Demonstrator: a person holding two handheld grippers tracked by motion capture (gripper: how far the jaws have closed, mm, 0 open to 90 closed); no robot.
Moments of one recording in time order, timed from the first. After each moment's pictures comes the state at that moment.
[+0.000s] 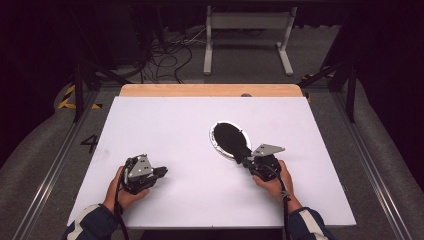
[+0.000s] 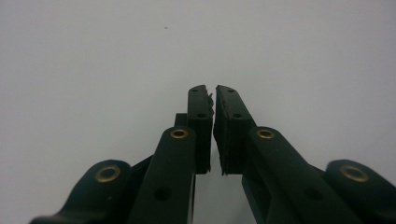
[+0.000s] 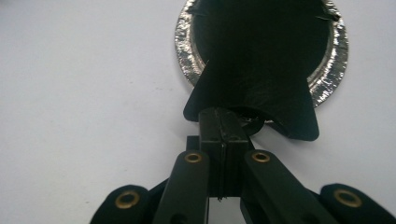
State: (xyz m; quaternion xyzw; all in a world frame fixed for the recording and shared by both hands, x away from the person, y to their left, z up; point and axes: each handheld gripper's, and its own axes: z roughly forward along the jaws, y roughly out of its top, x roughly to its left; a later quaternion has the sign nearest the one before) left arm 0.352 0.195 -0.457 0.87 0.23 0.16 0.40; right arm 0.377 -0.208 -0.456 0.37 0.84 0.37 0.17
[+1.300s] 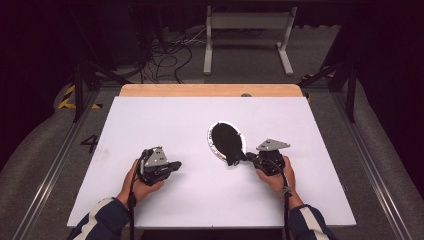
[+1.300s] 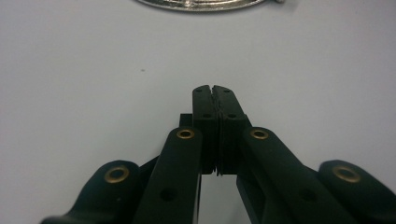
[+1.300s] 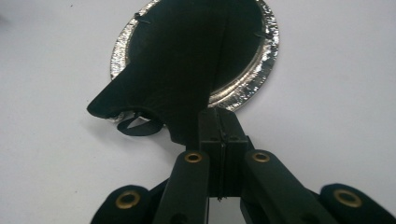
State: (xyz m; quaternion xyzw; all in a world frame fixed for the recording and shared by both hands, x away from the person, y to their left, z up) left arm 0.377 0.152 -0.452 0.87 0.23 0.13 0.41; right arm 0.390 -0.222 -0.454 0.40 0.81 0.38 0.20
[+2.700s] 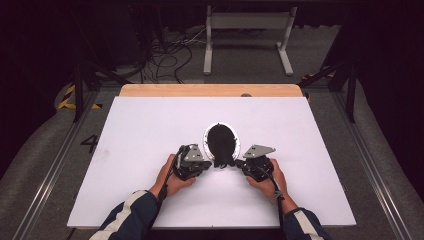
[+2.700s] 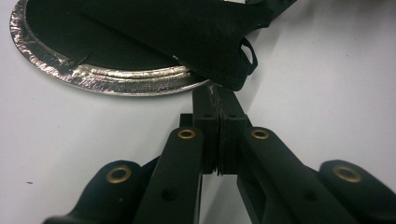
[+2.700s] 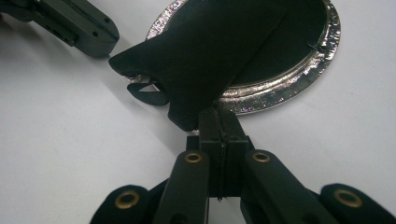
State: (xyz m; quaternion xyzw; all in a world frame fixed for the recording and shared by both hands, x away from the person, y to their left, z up) left arm 0.397 0.067 -0.464 0.89 0.20 0.10 0.40; right arm 0.380 -0.190 -0.459 0.33 0.85 0.37 0.18
